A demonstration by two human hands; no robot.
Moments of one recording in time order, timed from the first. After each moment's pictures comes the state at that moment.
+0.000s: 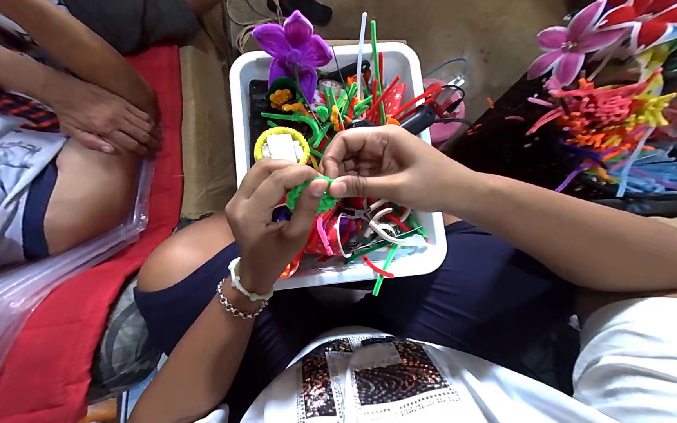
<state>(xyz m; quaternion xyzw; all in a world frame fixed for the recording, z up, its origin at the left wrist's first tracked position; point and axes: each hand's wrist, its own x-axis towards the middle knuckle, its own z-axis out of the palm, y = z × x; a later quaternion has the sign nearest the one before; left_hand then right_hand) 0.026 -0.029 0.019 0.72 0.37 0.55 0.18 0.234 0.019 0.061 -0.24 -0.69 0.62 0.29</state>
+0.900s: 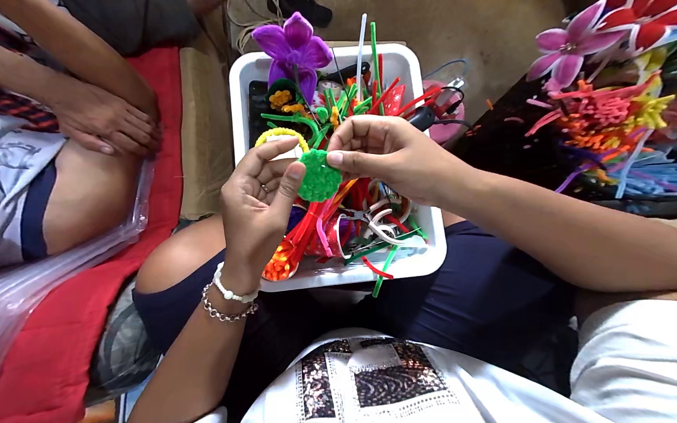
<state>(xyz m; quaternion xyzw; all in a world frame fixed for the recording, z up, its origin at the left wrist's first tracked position) 0.017 -0.029 0.031 0.61 0.44 0.50 0.42 0.234 0.024 0.055 -0.37 -0.60 0.64 0.32</state>
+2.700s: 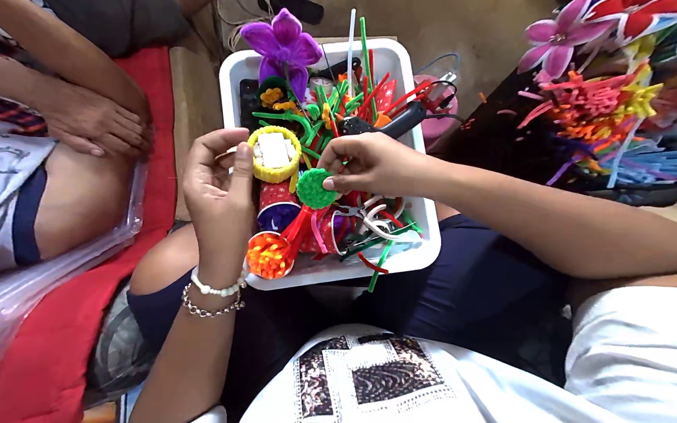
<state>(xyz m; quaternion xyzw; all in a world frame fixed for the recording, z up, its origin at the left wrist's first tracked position) 0.001 -0.021 0.030 0.59 0.53 0.50 0.35 0.240 0.030 0.039 -0.41 -0.74 0.51 0.17</state>
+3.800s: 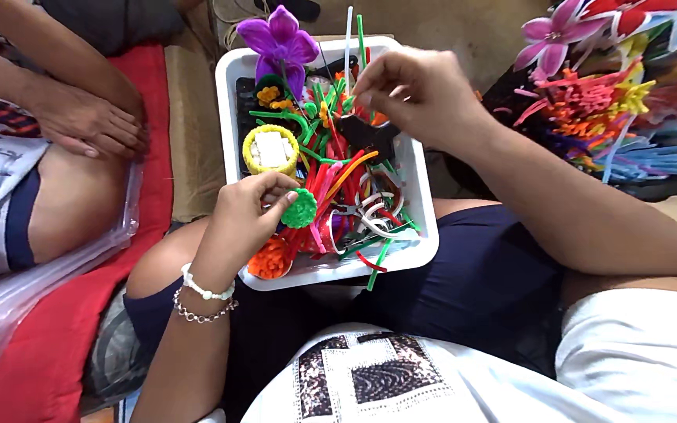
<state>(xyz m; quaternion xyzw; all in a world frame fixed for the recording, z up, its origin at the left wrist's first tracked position) -0.010 -0.017 0.020 0.77 0.50 0.24 0.32 0.281 0.064 0.056 -0.44 -0.81 0.25 0.29</state>
